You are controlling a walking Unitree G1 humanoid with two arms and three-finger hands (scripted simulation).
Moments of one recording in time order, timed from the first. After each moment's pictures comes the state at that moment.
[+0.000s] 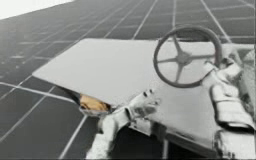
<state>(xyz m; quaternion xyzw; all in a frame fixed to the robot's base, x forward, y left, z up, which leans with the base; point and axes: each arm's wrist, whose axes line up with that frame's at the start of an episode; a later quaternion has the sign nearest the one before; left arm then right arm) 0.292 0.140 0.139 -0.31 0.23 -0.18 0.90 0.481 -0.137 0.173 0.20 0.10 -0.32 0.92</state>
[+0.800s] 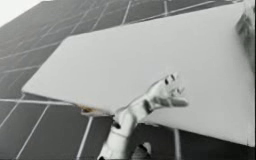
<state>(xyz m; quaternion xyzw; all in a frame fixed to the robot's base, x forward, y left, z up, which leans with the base) 0.313 0.071 0.179 -0.26 0.18 -0.23 0.92 0.377 -0.436 0.294 0.21 -0.03 -0.55 0.80</state>
